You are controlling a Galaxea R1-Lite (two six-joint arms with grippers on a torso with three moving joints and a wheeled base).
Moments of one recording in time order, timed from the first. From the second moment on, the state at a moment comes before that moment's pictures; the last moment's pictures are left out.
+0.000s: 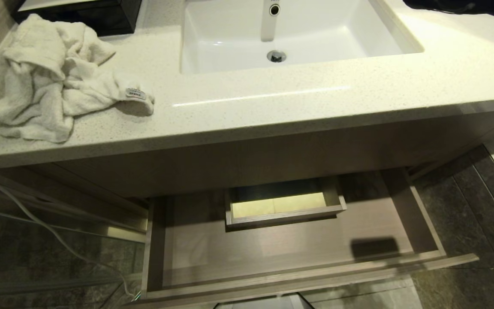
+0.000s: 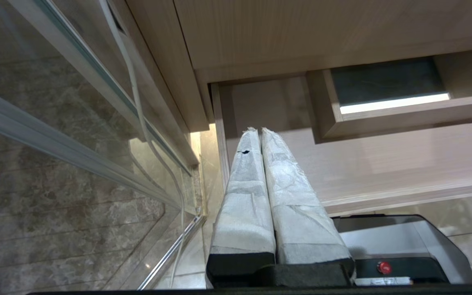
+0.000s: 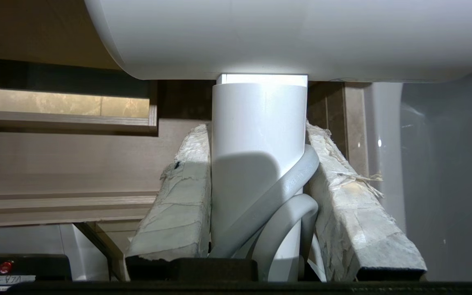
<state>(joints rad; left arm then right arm) 0.00 0.00 0.00 0.00 0.00 0.00 -0.33 0.69 -0.73 0.15 0.19 -0.36</state>
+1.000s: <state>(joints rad) 0.00 0.00 0.00 0.00 0.00 0.00 -0.33 0.70 -0.75 0.15 0.19 -0.39</state>
